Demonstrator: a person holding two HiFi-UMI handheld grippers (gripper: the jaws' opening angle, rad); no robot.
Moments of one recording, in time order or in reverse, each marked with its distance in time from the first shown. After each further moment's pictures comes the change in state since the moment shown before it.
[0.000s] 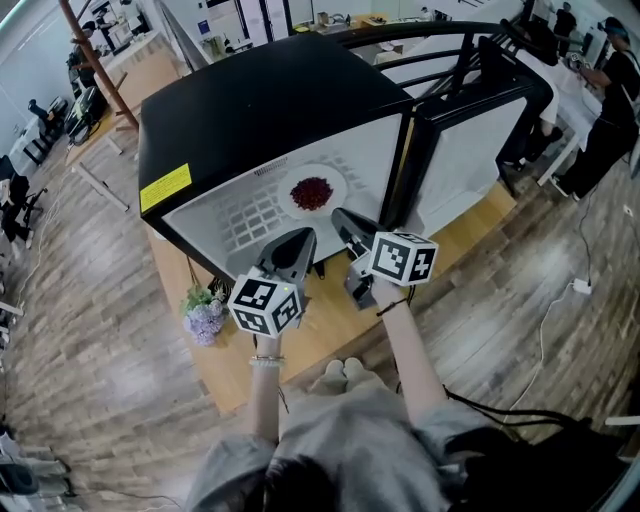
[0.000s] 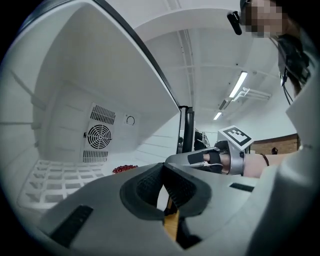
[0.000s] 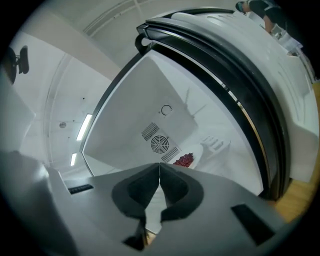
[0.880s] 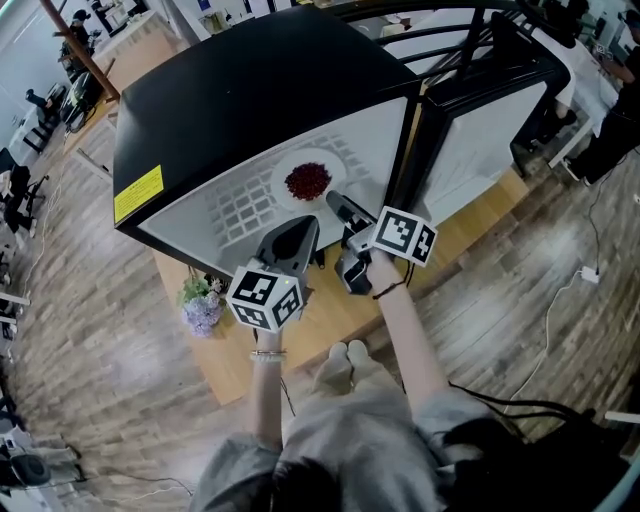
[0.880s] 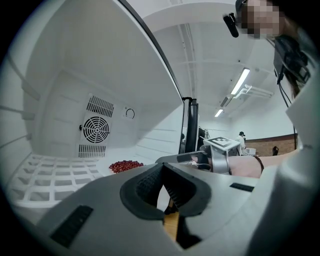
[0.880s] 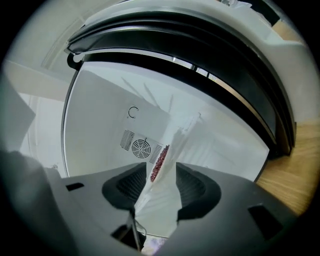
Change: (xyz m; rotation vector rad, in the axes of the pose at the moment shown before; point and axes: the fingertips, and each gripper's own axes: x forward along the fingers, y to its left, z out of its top) left arm 0.021 0.004 -0.011 -0.003 0.039 0.007; right arm 0.025 -0.051 -0.015 0.420 -0.016 -0.048
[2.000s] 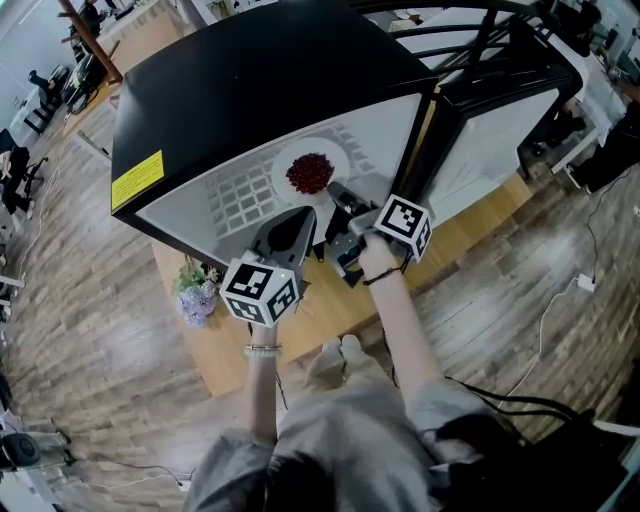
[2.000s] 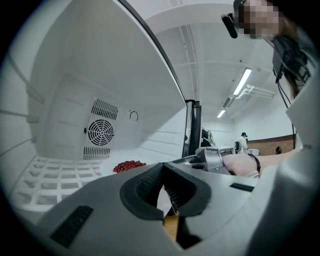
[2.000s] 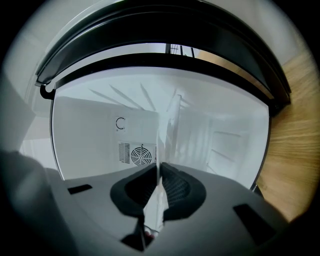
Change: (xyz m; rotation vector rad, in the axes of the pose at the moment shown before) left arm -0.007 0.003 0.000 -0.001 -0.018 0.030; right arm 0.010 -0.008 -0.008 0.355 -0.036 0.041
